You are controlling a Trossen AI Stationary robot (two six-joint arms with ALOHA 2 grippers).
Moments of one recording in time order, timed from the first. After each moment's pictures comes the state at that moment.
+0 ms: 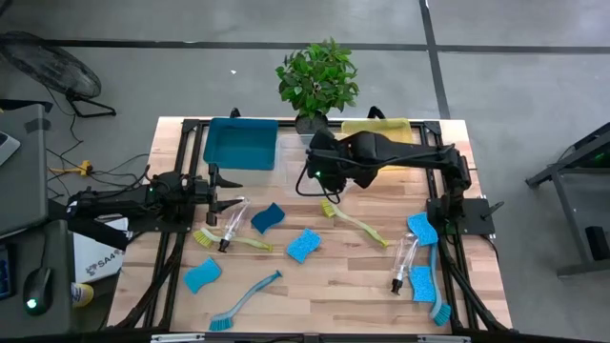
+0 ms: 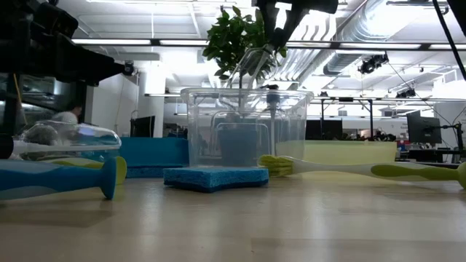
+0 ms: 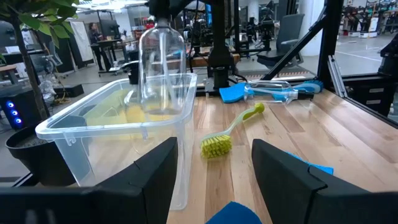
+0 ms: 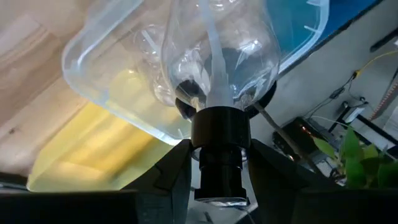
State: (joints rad) left arm 0.07 0.02 0.01 0.01 0.01 0.10; right arm -0.01 1.94 2.14 -1.57 0.61 -1.01
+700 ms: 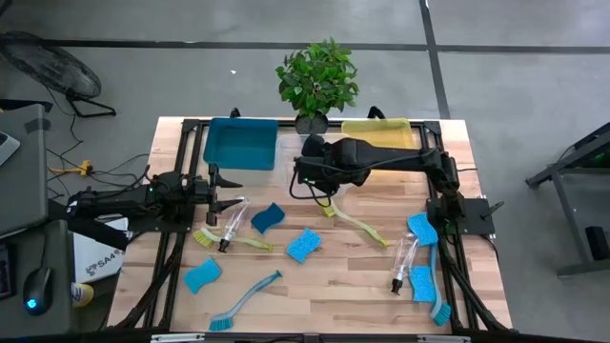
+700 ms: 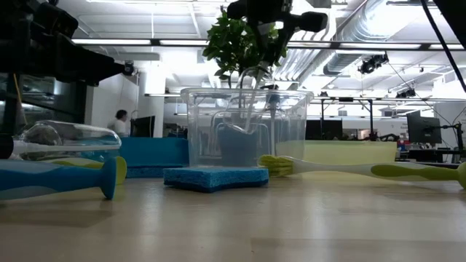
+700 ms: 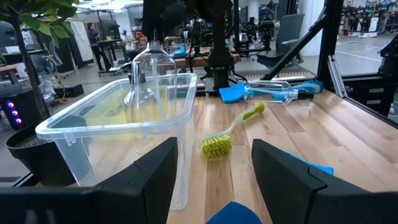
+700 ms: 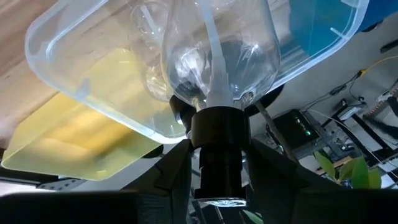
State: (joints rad) left arm 0.07 0.02 0.01 0.01 0.01 0.10; right arm -0.01 2.03 2.14 -1.57 0.69 -1.09
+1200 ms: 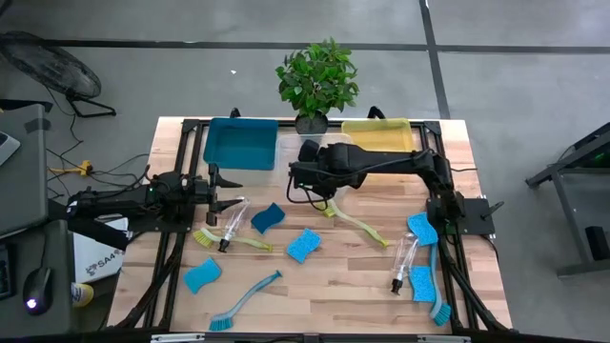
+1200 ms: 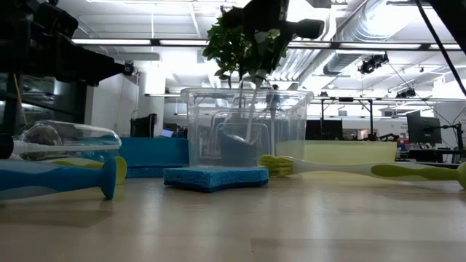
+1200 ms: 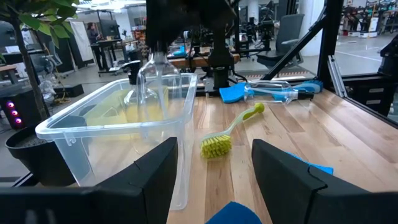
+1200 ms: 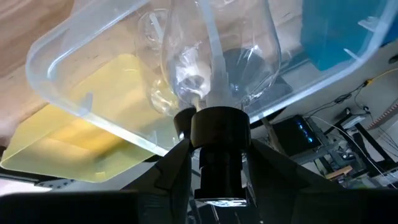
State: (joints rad) left arm 0.07 0.02 0.01 0.01 0.01 0.10; right arm 0.00 2.08 2.14 -1.57 0.68 -1.11
